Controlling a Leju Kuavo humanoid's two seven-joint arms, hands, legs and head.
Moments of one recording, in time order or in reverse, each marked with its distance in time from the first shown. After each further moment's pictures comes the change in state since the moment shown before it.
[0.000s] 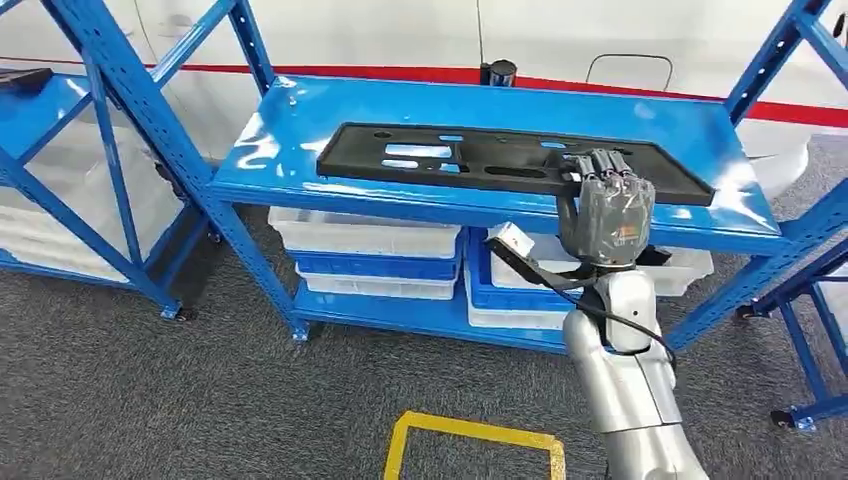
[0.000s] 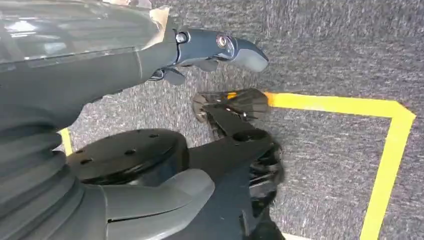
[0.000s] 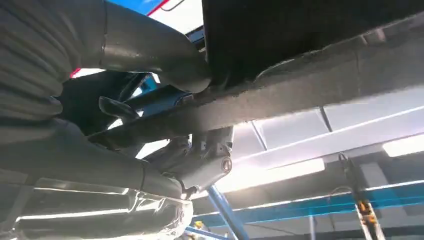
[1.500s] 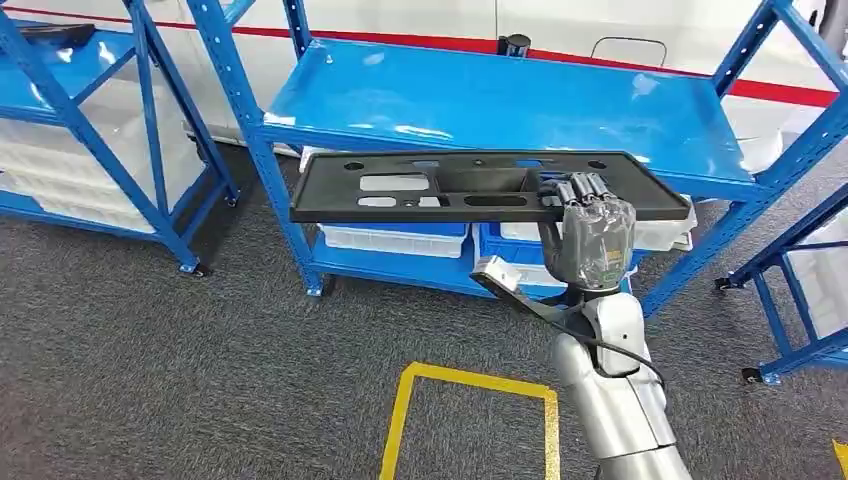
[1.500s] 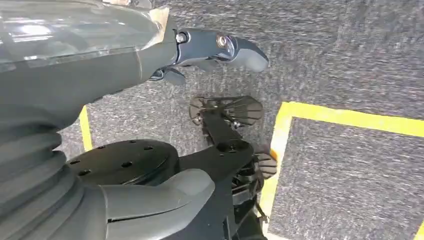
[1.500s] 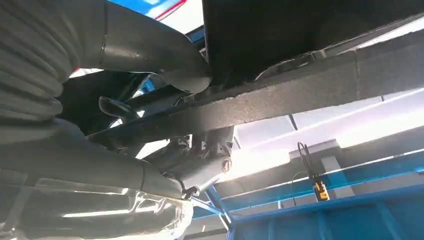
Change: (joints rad) left arm 0.004 -0.002 0.036 0.000 0.012 0.008 -0.019; right arm 0.068 -0.021 0.059 -0.042 -0.065 -0.027 -0.029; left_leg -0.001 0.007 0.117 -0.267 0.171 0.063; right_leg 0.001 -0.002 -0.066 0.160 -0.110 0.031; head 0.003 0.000
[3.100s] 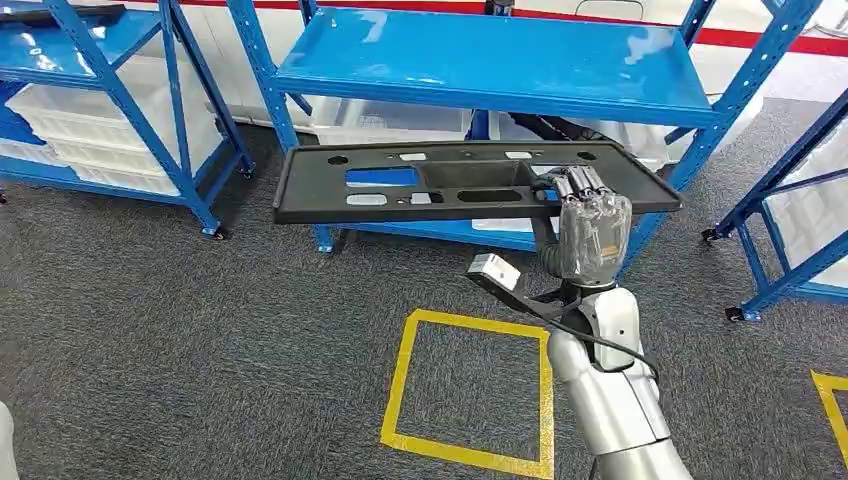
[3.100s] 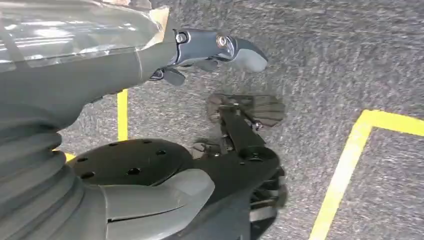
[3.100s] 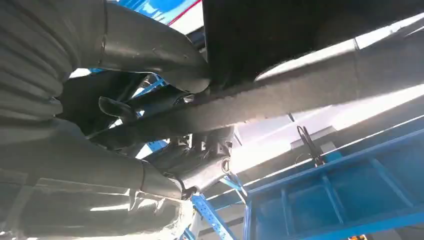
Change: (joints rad) left arm 0.018 0.000 0.031 0.000 0.030 0.019 -0.026; right arm -0.024 0.012 0.037 0.002 -0.076 -0.015 -0.040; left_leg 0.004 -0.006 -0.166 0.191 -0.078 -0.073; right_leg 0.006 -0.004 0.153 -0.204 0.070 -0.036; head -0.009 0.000
